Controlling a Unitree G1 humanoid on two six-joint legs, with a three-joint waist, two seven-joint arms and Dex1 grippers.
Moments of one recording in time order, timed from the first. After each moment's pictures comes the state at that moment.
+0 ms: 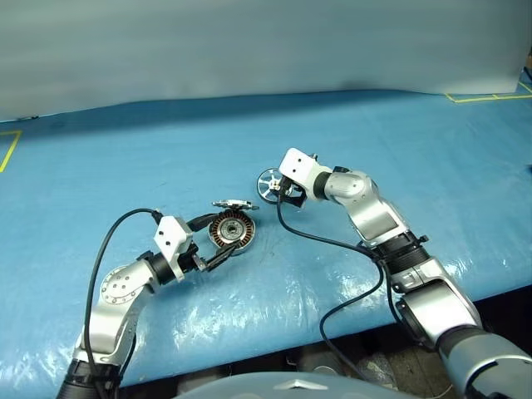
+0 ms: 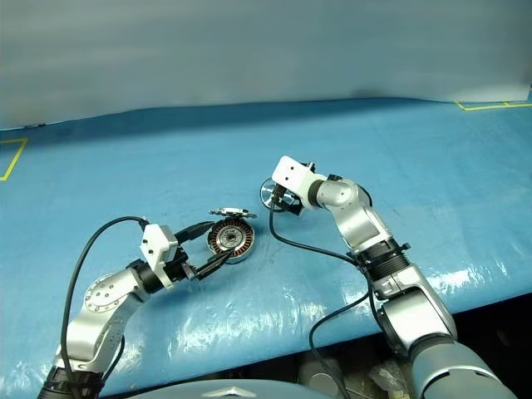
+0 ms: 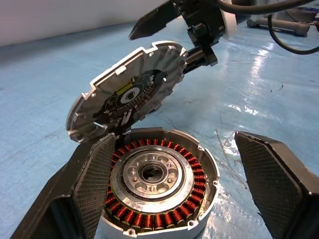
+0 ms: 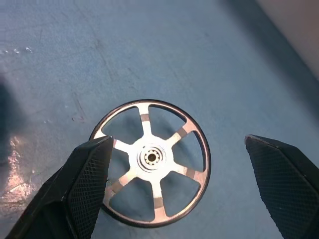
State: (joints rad) left arm 0.11 0.43 -0.04 -0.27 -0.33 0.12 -0.75; right arm -0.74 -0.38 0.39 0.32 -0.16 0.31 0.67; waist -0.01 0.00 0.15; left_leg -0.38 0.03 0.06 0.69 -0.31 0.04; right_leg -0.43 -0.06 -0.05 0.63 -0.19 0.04
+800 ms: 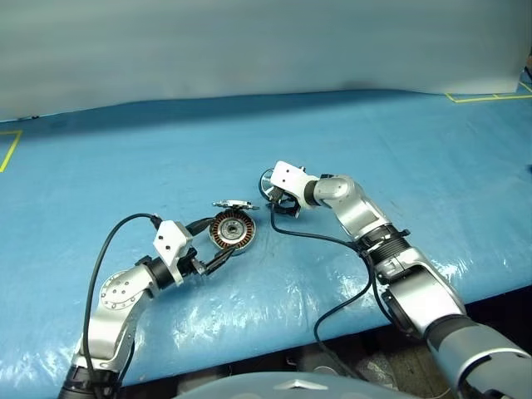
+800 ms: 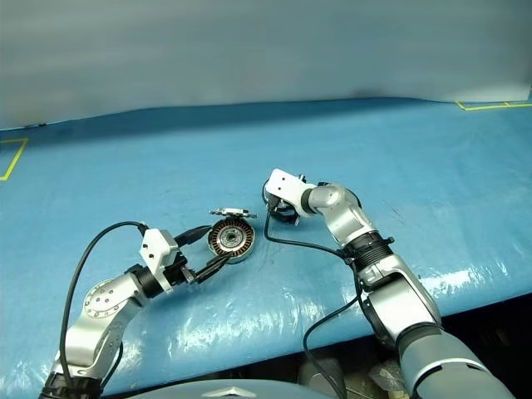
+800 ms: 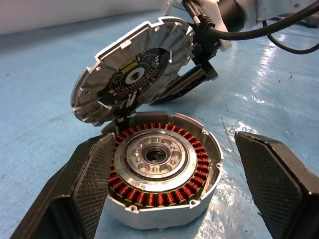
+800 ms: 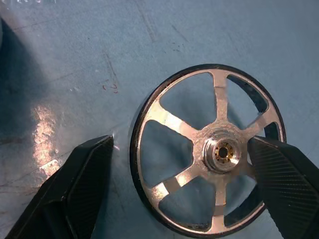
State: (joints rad) left arm 0.13 0.43 -0.04 -0.27 -0.31 0.10 -0.72; right arm -0.79 -0.31 0.38 0.55 -0.18 0.28 0.74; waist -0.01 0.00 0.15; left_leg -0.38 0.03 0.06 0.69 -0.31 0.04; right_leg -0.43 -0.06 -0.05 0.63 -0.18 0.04
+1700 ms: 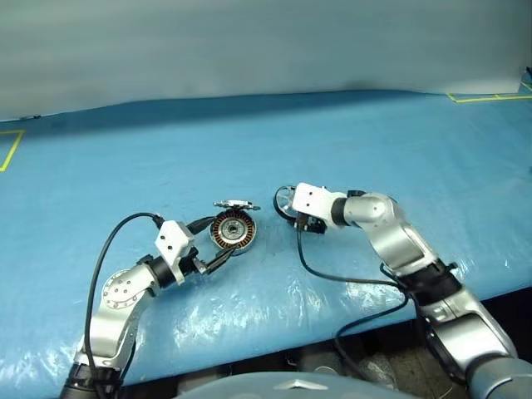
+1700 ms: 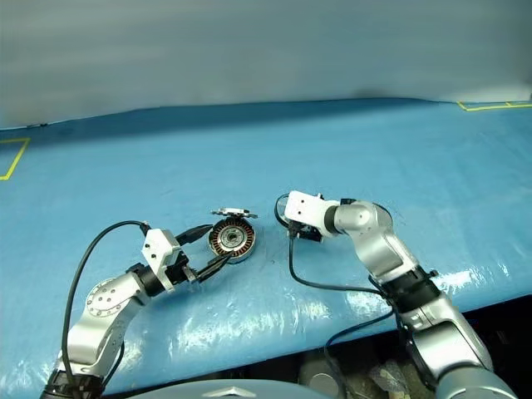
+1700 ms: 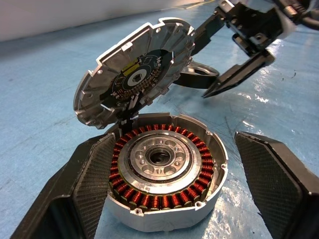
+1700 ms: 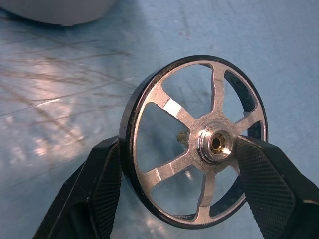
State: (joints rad) left arm 0.12 0.43 -0.05 -0.25 -0.29 0.08 -0.72; right arm -0.44 -0.59 0.39 -0.14 -0.22 0.42 0.91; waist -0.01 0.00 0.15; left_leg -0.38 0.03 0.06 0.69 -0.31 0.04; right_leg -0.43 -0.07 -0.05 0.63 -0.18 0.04
